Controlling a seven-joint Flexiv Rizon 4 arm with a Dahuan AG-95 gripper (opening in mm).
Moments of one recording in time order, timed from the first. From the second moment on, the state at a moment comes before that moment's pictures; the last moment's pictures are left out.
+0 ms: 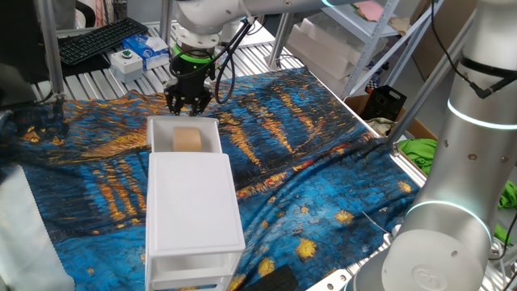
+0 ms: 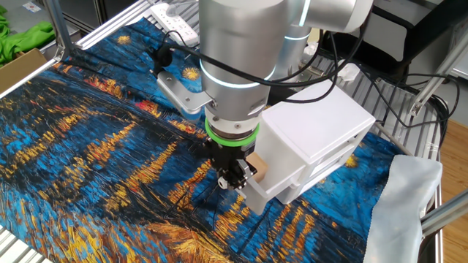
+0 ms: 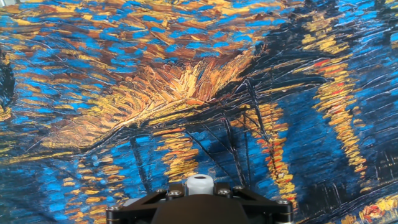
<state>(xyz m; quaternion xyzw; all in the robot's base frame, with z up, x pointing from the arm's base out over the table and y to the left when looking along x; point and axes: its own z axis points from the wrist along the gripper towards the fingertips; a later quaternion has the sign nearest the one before) 0.587 0.109 0.151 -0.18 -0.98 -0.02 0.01</state>
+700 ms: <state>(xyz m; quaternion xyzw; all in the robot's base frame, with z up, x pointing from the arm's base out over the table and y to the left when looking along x) 0.580 0.111 0.152 -0.18 -0.98 -0.02 0.01</state>
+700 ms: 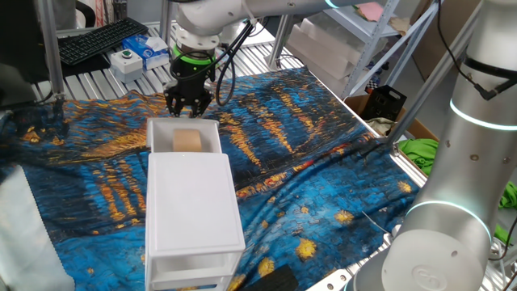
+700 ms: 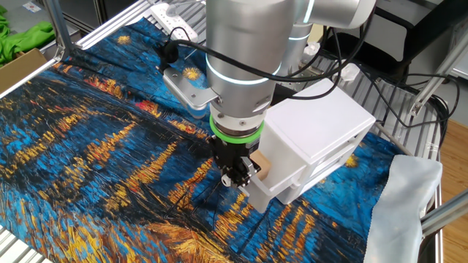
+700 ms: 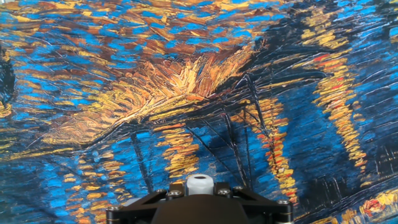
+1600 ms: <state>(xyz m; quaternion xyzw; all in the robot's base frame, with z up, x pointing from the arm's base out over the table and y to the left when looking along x) 0.569 0.113 0.152 -0.17 -0.98 -0.03 0.01</state>
